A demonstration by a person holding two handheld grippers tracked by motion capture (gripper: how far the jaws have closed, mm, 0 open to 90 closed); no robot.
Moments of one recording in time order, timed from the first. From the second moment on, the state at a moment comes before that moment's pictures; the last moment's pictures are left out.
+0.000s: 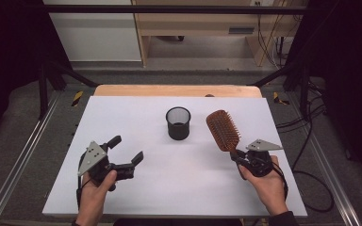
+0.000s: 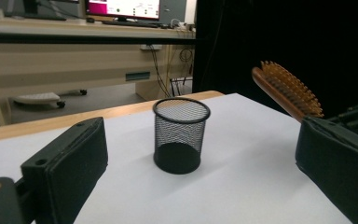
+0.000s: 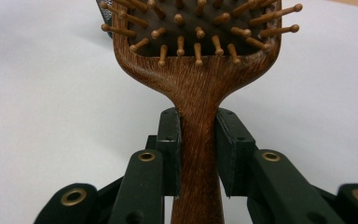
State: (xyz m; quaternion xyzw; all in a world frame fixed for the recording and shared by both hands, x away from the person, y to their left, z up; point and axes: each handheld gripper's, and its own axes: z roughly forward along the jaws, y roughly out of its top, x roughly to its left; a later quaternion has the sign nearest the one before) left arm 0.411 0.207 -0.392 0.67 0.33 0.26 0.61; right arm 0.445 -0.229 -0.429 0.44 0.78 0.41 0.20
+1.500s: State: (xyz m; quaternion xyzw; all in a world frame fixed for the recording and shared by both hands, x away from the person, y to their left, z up) left arm 0.458 0.115 -0.380 0.69 0.31 0.17 0.62; right arm 0.438 -0.172 -0.417 0.36 0.77 0.47 0.22
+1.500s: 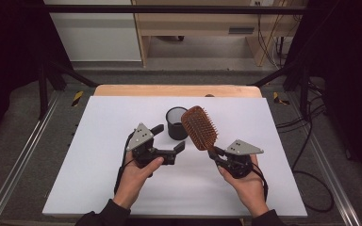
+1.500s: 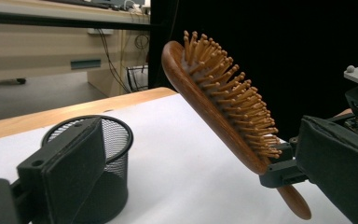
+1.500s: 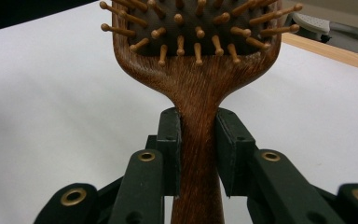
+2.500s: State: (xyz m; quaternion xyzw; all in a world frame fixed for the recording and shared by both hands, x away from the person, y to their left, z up) left arm 0.468 0.097 -0.362 0.68 0.32 0.13 0.64; right arm 0.431 -0.159 -0.406 0.33 0.75 0.52 0.23
